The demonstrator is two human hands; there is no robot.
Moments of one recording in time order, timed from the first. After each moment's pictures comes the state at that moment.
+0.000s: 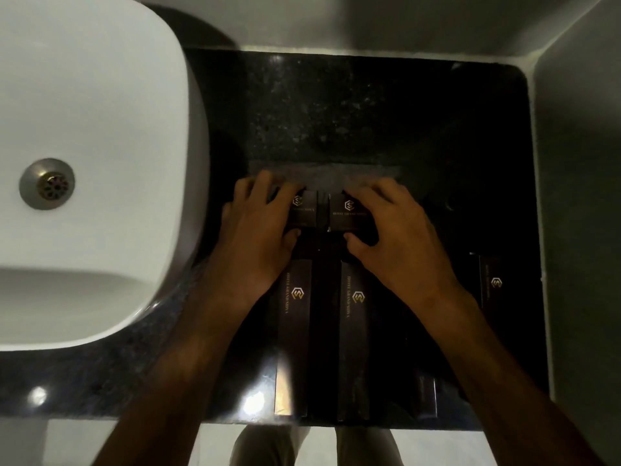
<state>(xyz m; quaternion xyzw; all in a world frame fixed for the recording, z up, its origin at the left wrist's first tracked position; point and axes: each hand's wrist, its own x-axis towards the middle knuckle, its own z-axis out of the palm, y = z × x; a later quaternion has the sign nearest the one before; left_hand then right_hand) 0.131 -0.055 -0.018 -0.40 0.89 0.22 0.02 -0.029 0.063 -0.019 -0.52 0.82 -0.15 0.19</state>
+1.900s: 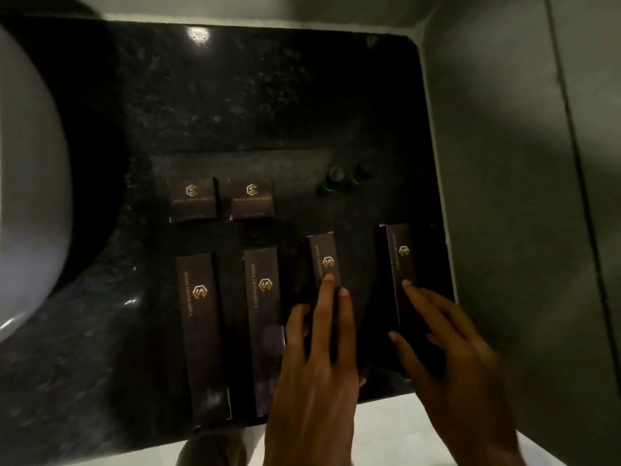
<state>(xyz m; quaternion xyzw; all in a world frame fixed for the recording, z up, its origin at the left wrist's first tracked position) 0.093 0.160 0.004 -0.30 0.89 0.29 0.18 -0.026 0.287 0.000 -0.29 0.91 -0.21 0.21</state>
